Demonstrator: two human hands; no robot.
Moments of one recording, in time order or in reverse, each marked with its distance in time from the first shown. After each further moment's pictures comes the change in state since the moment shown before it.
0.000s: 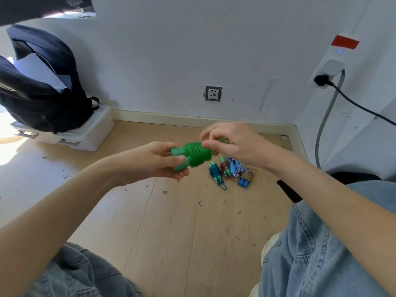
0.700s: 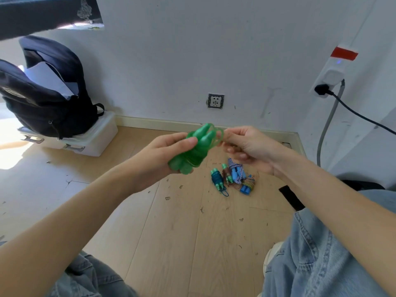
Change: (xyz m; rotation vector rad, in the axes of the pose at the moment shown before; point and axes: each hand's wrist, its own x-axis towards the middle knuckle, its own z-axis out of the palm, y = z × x) left_hand 0.001 0.009 0.009 -0.272 0.008 0.328; right_hand 0.002 0.014 -0.007 0.983 0.018 0.405
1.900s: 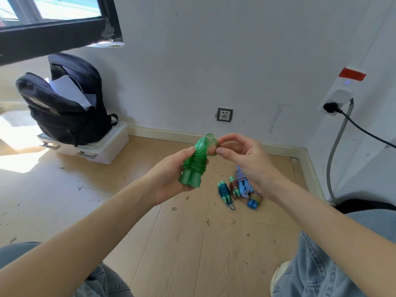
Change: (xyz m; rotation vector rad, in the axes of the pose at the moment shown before) left_hand 0.010 -0.017 -0.004 -0.392 0.208 -0.198; right_hand 0.001 0.006 0.031 -0.032 0.106 -0.398
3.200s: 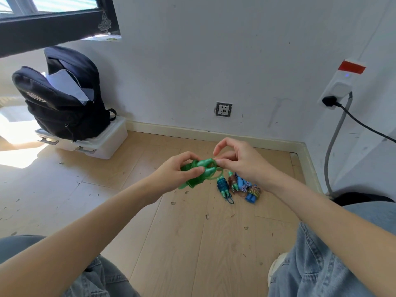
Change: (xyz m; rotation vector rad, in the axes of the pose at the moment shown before) left_hand -0.007 -0.013 0.000 0.811 0.050 0.202; right_hand -0.005 0.005 -0.005 -0.444 -0.118 0.134
